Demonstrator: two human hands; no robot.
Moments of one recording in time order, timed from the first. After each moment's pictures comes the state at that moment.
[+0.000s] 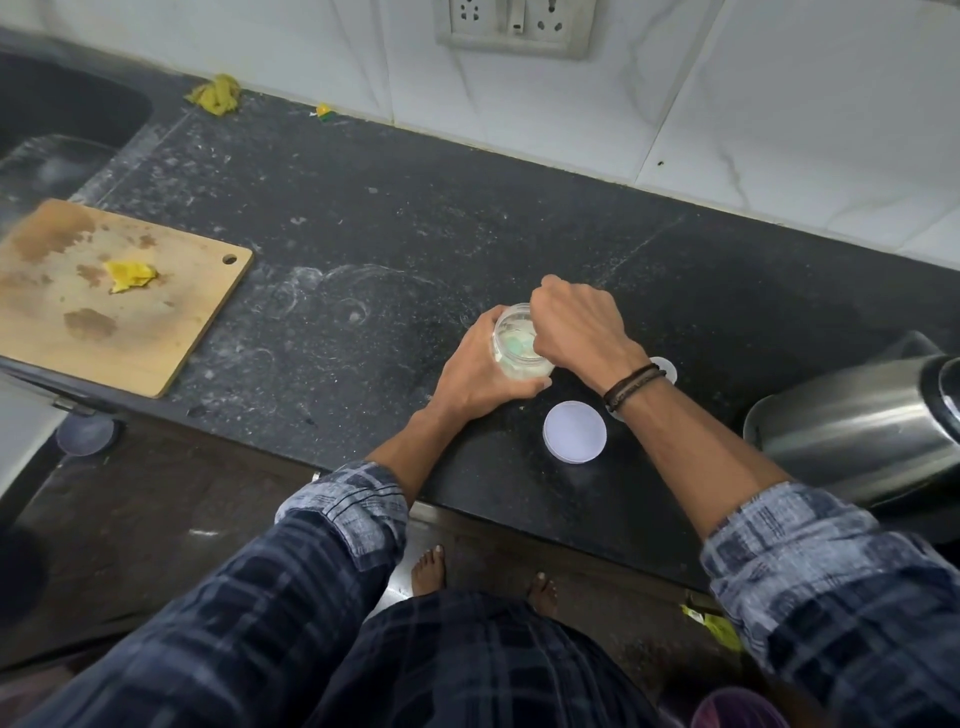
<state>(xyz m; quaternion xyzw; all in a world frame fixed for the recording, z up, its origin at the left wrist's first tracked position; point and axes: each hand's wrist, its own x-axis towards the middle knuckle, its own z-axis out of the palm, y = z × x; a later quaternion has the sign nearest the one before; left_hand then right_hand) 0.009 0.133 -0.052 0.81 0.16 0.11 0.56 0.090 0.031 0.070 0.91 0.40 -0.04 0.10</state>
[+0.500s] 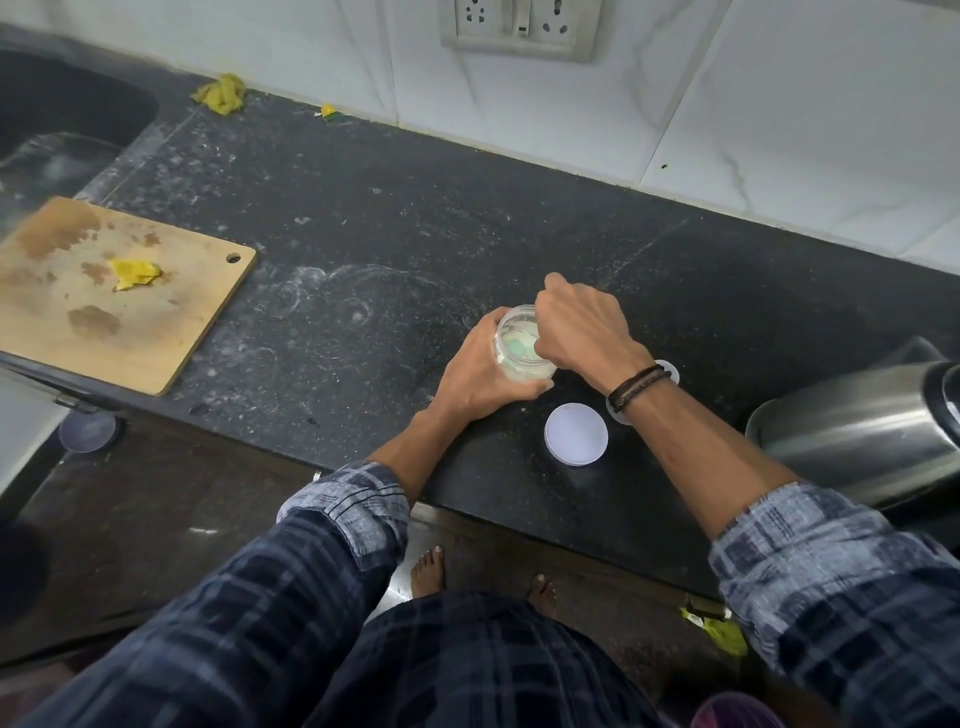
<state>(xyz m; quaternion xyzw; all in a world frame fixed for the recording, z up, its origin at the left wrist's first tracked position) 0.005 0.131 -0.041 0.81 0.15 0.12 0.55 0.094 0.031 0.065 0.91 0.40 -0.03 0.10</state>
